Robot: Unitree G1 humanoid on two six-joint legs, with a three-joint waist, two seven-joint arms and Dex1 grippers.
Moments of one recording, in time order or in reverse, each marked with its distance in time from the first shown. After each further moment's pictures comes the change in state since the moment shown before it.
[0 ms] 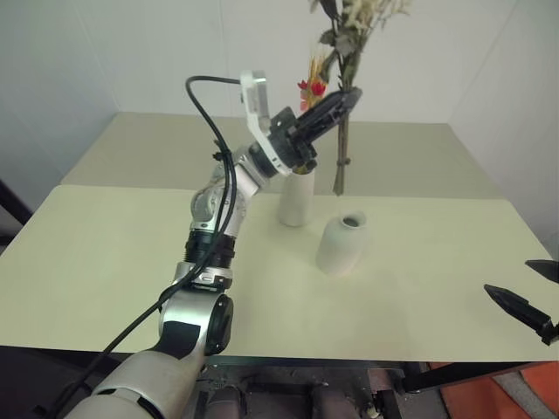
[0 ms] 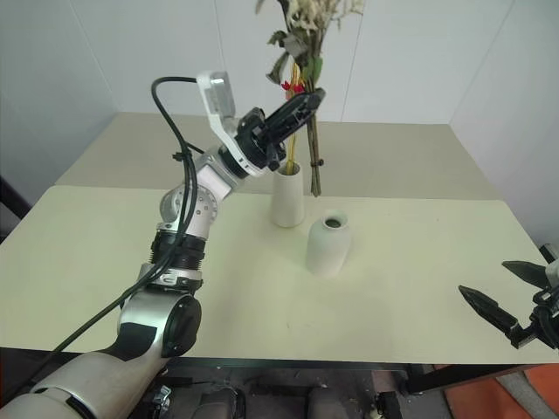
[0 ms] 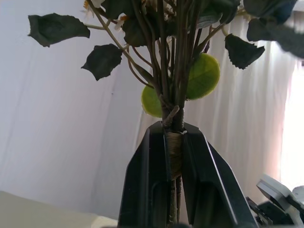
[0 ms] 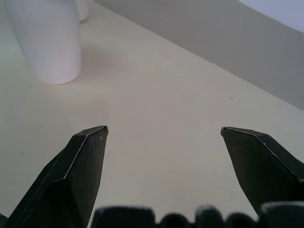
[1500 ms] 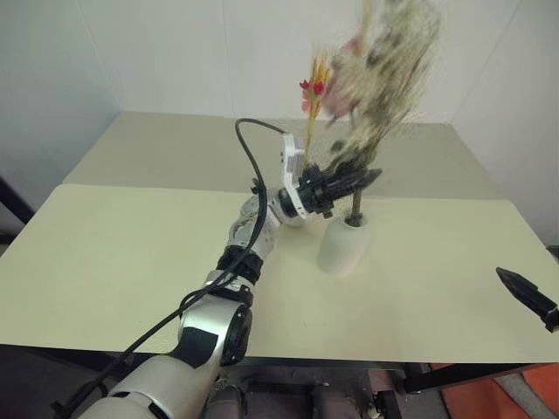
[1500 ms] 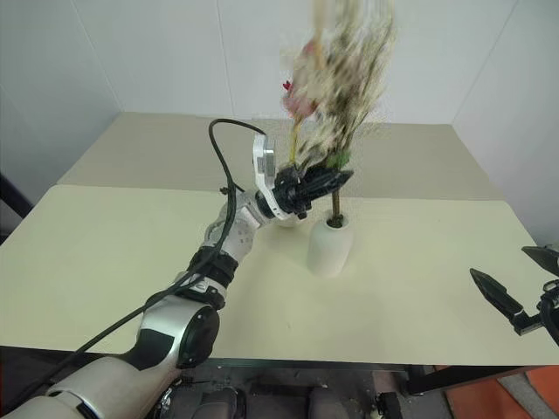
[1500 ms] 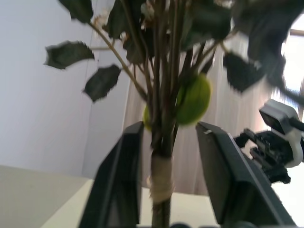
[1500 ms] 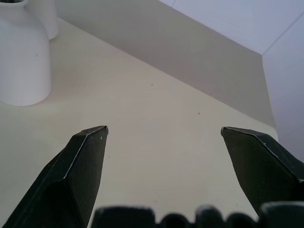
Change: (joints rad) left arm 0.025 -0.106 -0.031 0.352 0.190 -0.325 -0.217; right arm 0.002 0.021 -0.032 -0.060 0.015 -0.002 -0.127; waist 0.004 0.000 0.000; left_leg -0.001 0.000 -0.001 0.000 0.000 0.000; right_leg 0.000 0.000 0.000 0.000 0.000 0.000
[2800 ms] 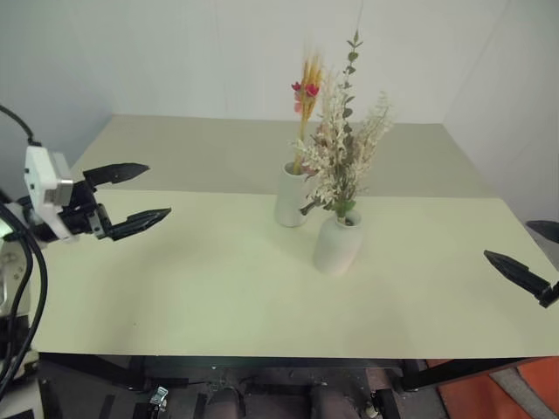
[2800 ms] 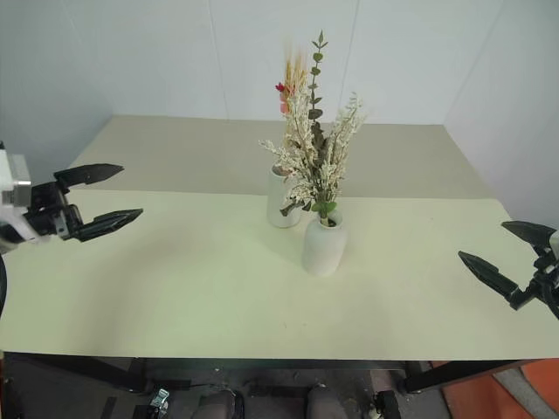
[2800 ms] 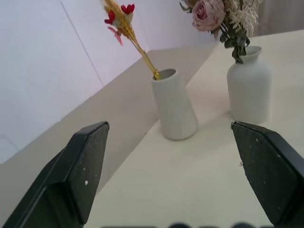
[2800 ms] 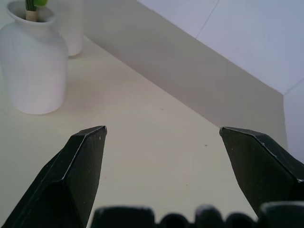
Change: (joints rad) left arm 0.698 0.963 0.380 -0.827 -0.056 0.248 -0.024; right arm -0.220 -0.136 0.198 0.333 -0.062 -0.253 0.194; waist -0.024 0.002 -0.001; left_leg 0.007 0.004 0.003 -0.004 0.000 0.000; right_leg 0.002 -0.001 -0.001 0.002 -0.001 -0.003
